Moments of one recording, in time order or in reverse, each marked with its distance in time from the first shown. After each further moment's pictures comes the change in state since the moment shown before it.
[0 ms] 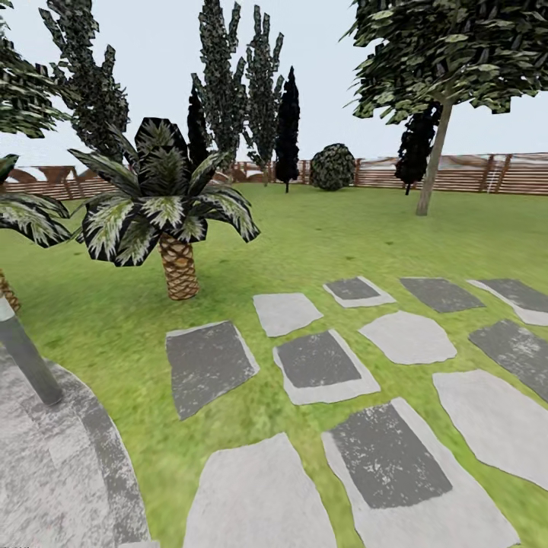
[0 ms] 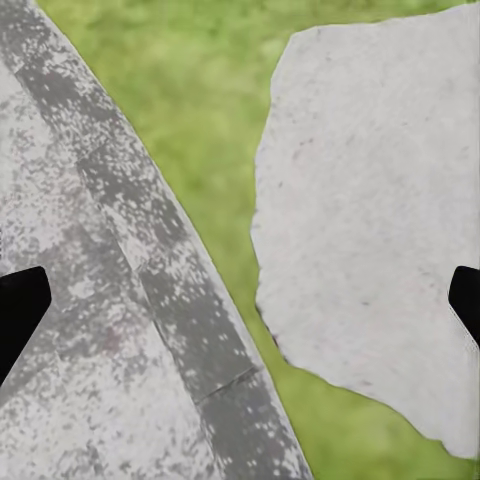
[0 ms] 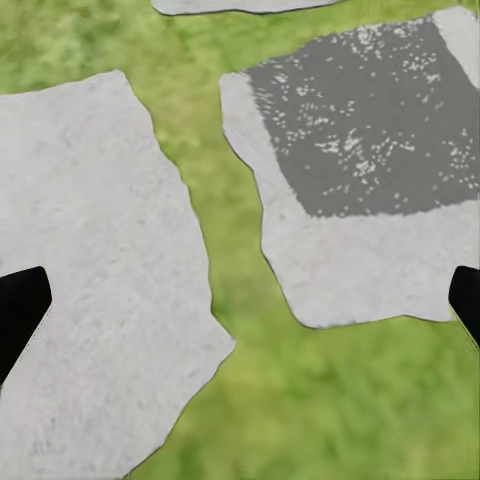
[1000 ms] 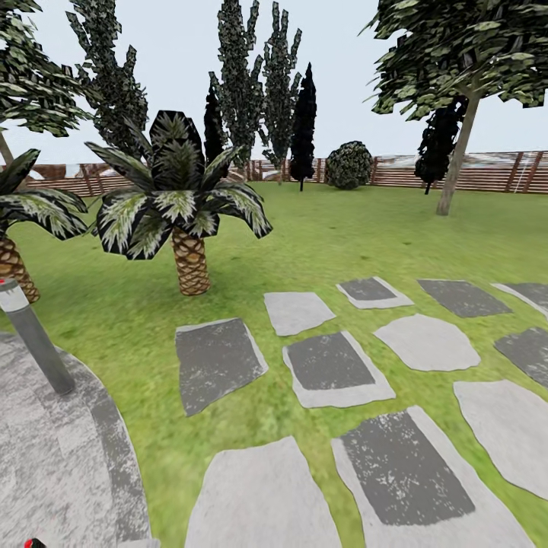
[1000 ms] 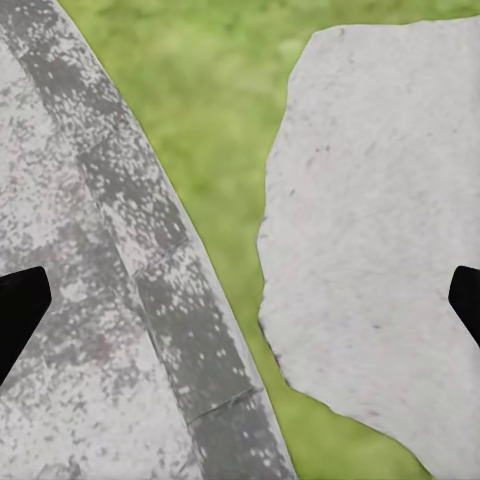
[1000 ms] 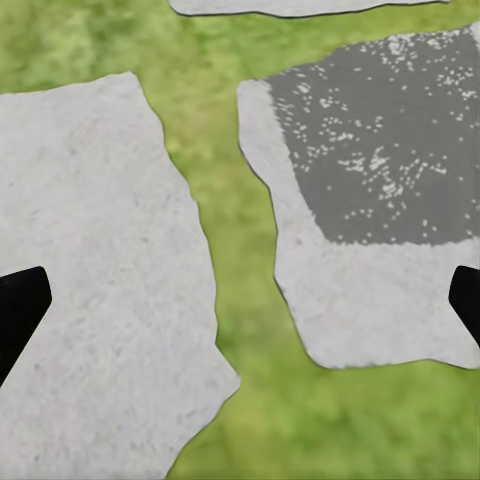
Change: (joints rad) left arm 0.000 0.000 0.000 -0.006 0.001 0.000 0.000; right arm 0.000 0.000 -0.004 -0.001 0.000 -0.001 0.000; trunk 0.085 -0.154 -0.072
